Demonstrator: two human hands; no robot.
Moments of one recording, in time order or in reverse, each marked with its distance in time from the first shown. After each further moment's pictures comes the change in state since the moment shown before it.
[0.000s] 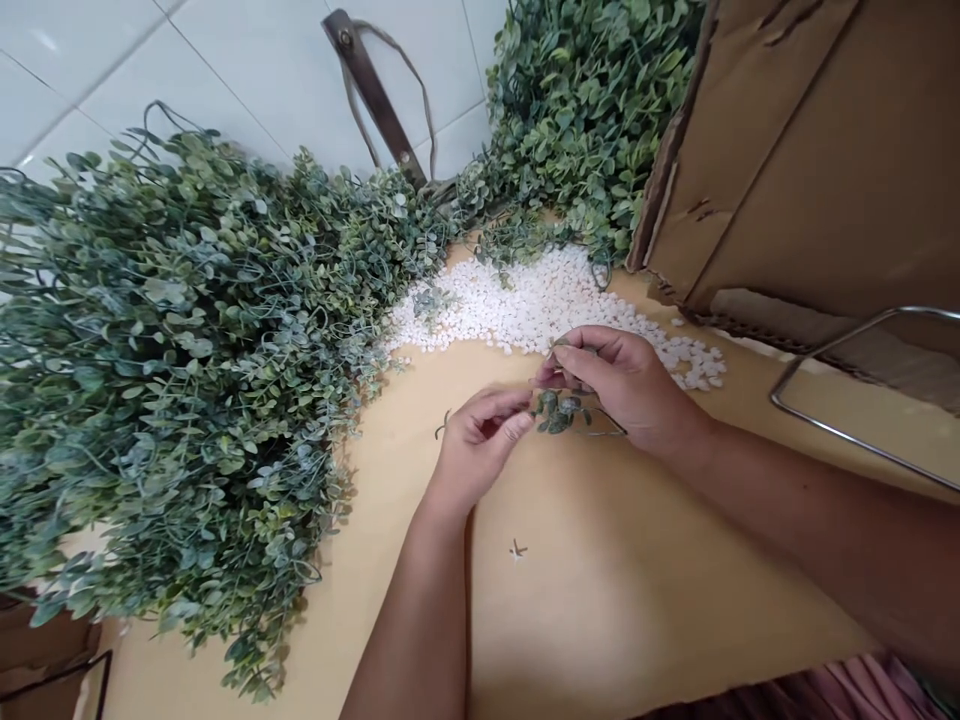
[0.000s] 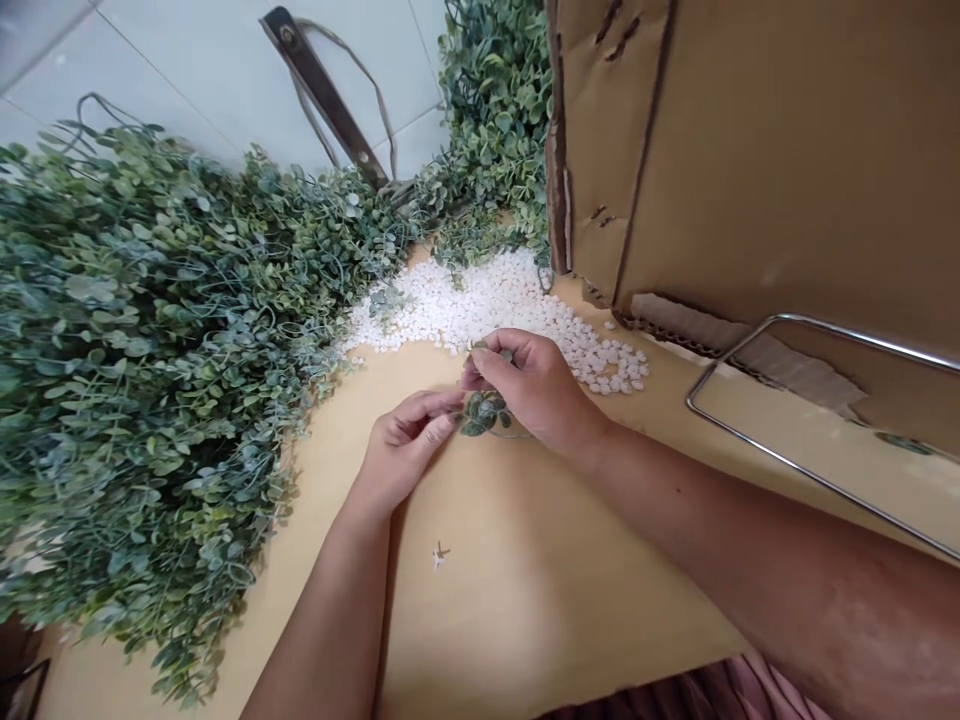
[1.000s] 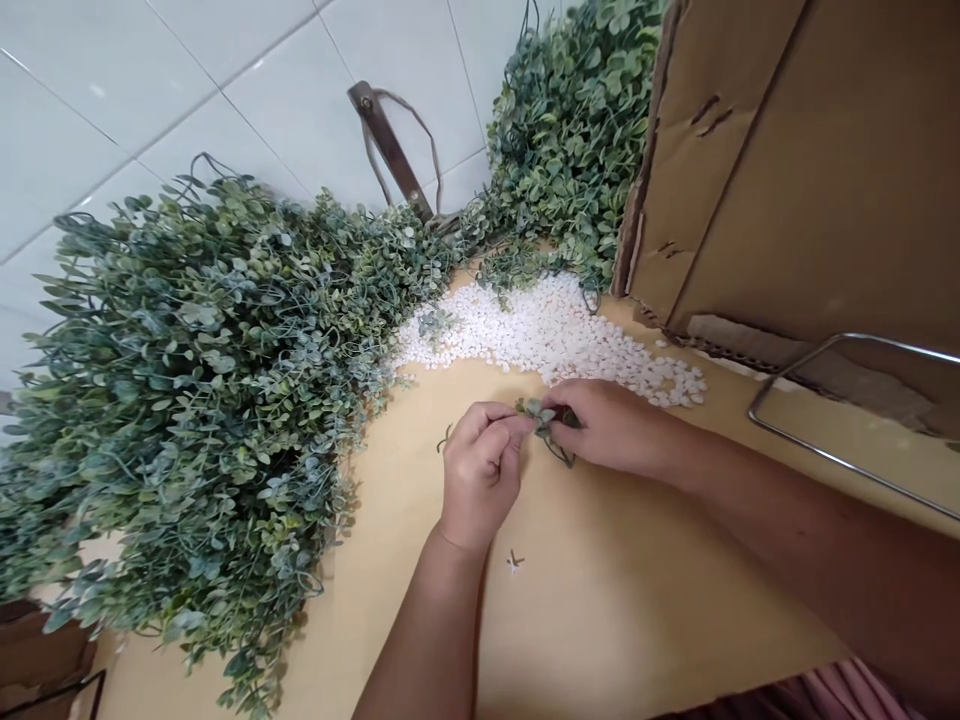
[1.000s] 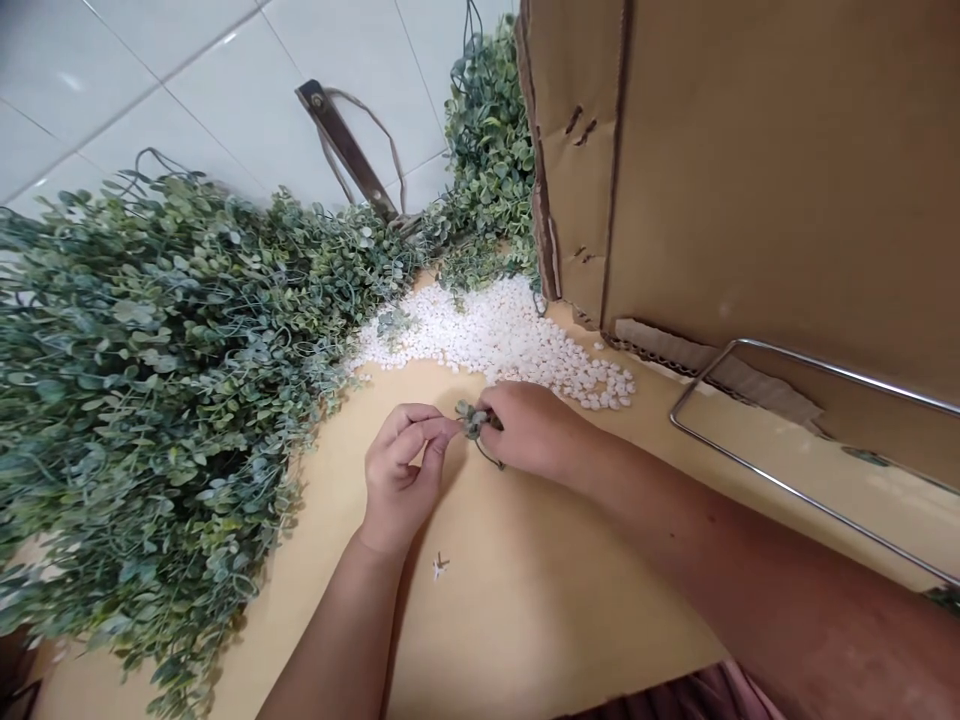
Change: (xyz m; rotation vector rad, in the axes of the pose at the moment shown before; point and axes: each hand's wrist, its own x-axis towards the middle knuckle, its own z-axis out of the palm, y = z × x) left_hand -0.013 0.007 0.010 0.558 0.152 0.550; right_hand -0.007 -0.011 -0.006 -1.117 -0.302 -0.042
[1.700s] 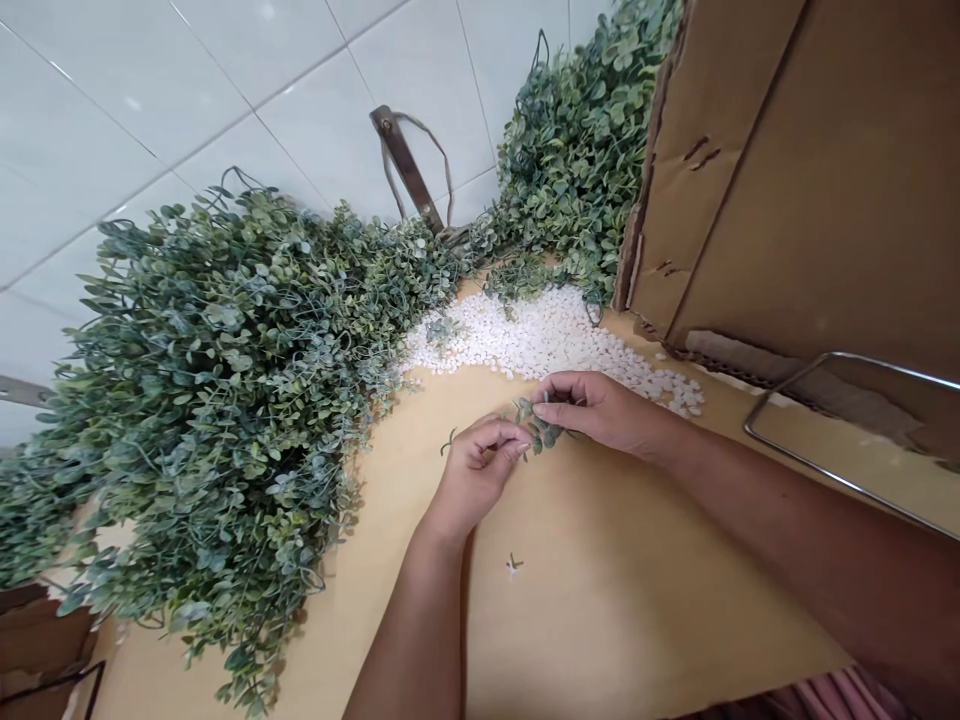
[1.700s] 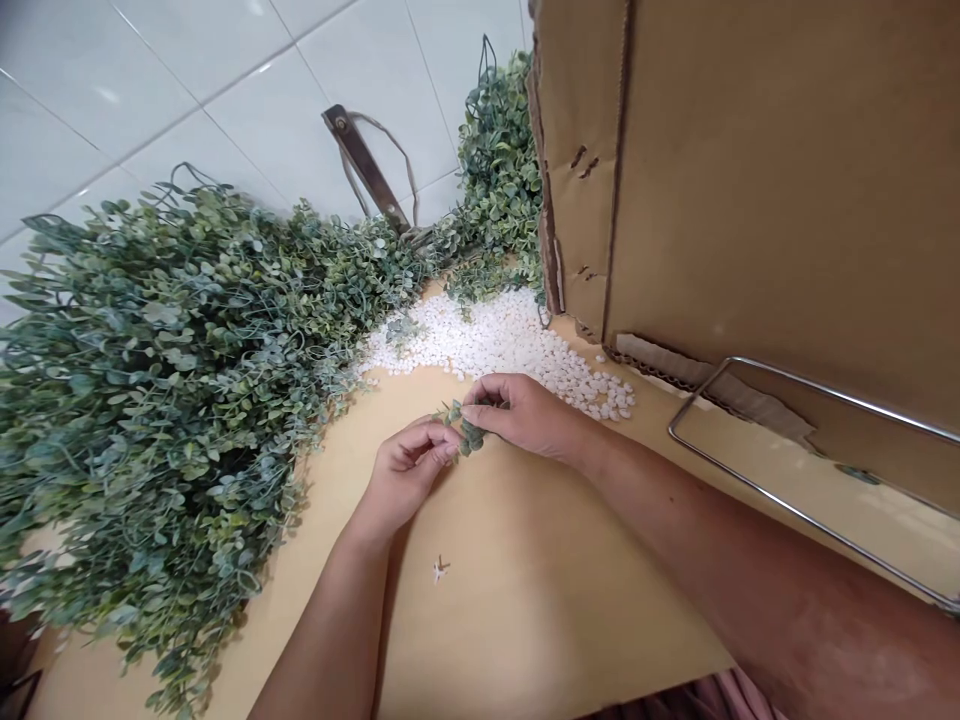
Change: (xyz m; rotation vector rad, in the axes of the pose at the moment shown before) left_hand 0.003 -0.009 -0.006 -0.451 -0.207 -0.421; right_hand 0.011 0.005 -0.003 0.814 -0.027 -0.059
